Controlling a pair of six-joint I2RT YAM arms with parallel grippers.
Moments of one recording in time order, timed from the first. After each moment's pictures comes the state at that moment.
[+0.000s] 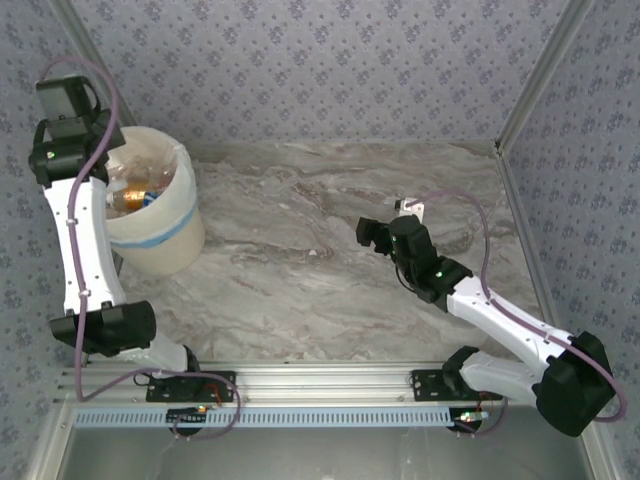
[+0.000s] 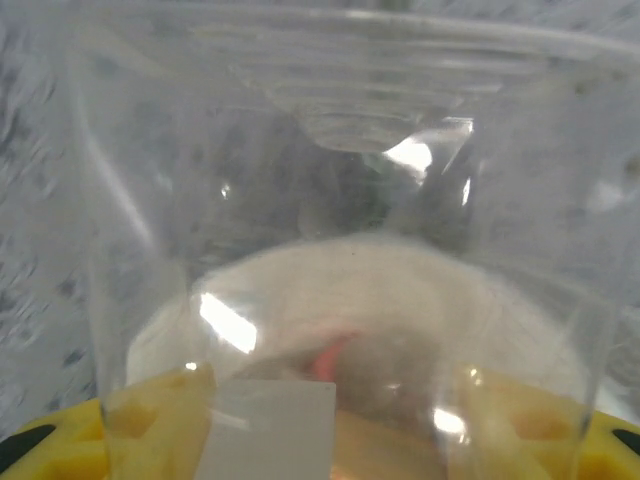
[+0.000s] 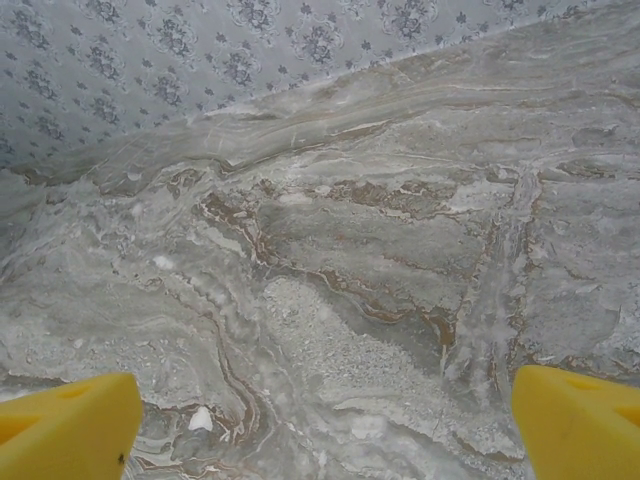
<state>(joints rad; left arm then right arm) 0.23 1.55 2.02 -1.00 -0.28 -0.16 0.65 1.08 0.73 -0.13 0.38 0.56</state>
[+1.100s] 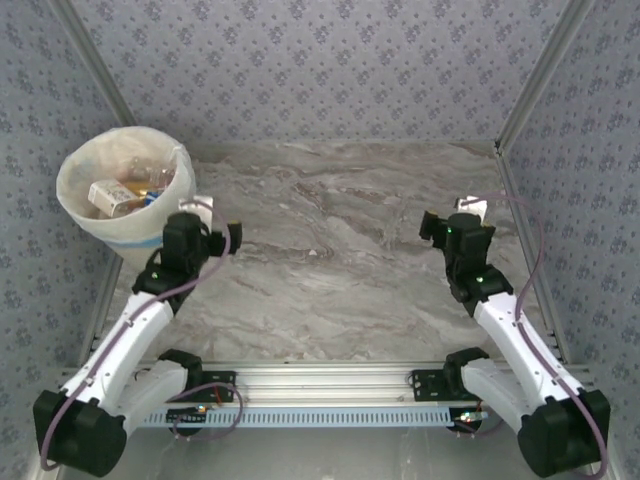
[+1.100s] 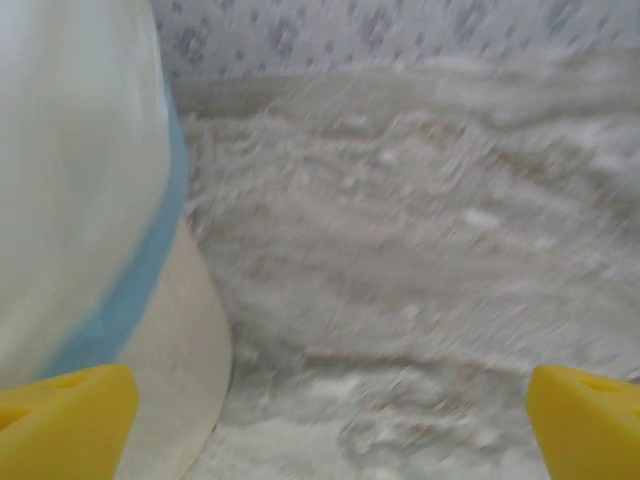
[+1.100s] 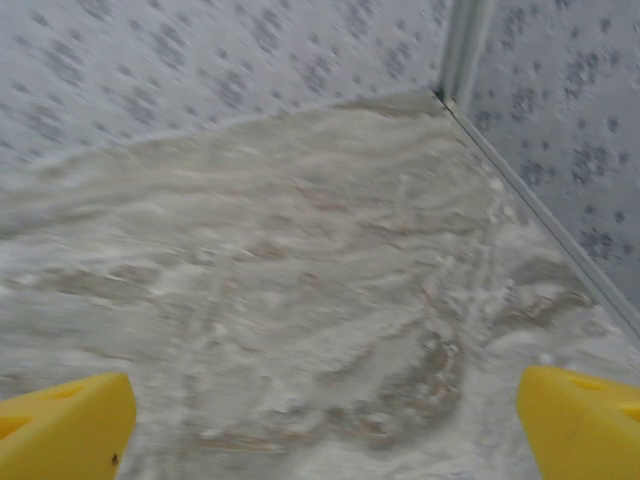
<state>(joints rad) -0.30 0.88 0.62 -0.23 -0.24 -0.06 0.20 0.91 0.61 -0.18 0.42 0.22</state>
